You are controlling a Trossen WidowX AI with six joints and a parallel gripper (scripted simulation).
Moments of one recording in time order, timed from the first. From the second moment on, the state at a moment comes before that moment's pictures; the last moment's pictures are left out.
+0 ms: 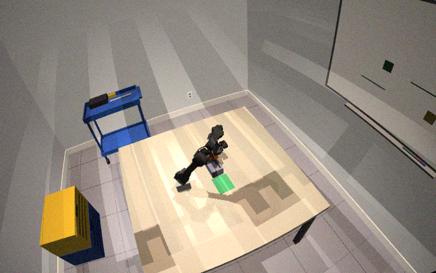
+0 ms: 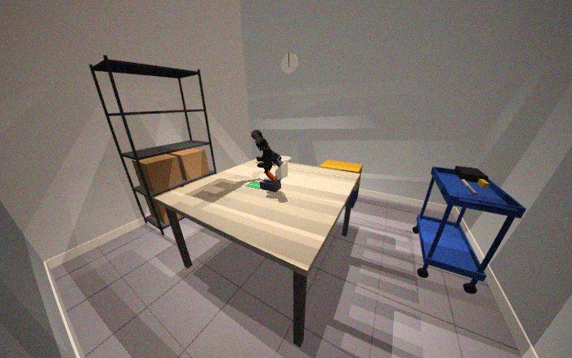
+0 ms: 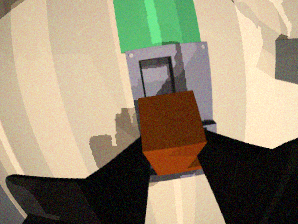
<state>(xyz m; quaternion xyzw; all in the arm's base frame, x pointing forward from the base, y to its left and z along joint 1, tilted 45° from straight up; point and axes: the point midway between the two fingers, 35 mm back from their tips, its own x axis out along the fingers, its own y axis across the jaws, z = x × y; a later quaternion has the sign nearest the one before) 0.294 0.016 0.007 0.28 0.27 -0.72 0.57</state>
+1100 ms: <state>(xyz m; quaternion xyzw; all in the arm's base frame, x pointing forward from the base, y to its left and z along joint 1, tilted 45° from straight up) 0.286 -0.023 0.062 0.29 0.27 -0.72 0.57</state>
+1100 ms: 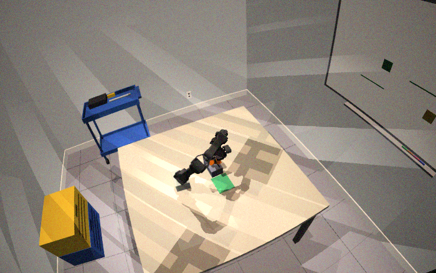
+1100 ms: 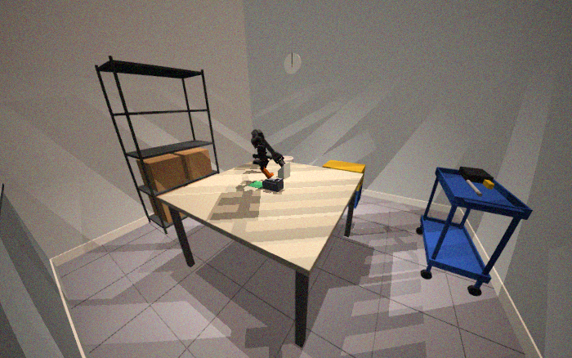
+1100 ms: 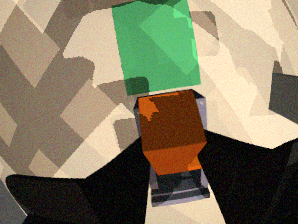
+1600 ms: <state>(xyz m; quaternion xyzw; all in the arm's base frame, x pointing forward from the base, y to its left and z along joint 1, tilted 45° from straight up) 0.273 -0.070 0.108 0.29 0.27 -0.72 0.57</state>
